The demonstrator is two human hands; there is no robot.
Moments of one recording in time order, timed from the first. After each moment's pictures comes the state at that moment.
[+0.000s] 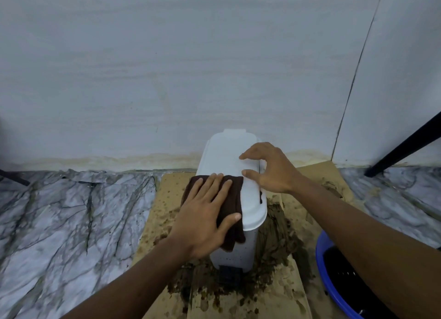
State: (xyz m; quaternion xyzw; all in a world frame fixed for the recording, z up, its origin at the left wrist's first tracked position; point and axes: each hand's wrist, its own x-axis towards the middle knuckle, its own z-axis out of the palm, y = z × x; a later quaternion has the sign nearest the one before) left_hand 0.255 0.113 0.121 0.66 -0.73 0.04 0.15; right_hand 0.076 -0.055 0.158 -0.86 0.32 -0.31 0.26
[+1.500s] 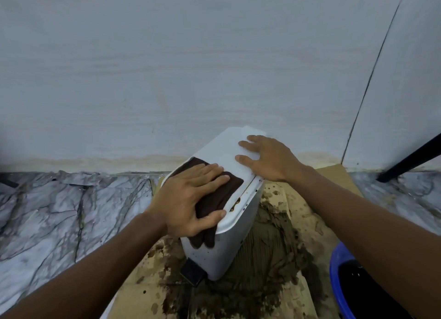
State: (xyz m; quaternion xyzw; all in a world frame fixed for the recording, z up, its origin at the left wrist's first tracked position) left_hand 0.319 0.060 0.150 0.54 -0.81 0.07 0.18; right_hand 0.120 -0.127 0.151 -0.89 0.42 -0.12 0.15
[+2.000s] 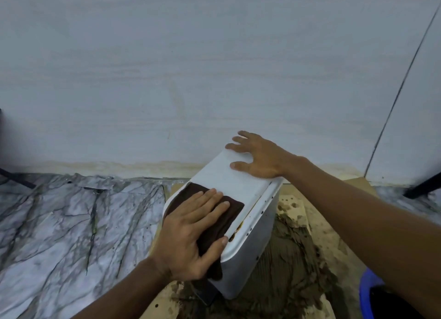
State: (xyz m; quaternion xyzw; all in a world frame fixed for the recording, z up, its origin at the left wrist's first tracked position) left_hand 0.343 0.093 0.106 0.55 -0.76 0.08 0.34; right_hand 0.193 -0.149 0.168 -0.95 0.27 -0.08 0.13
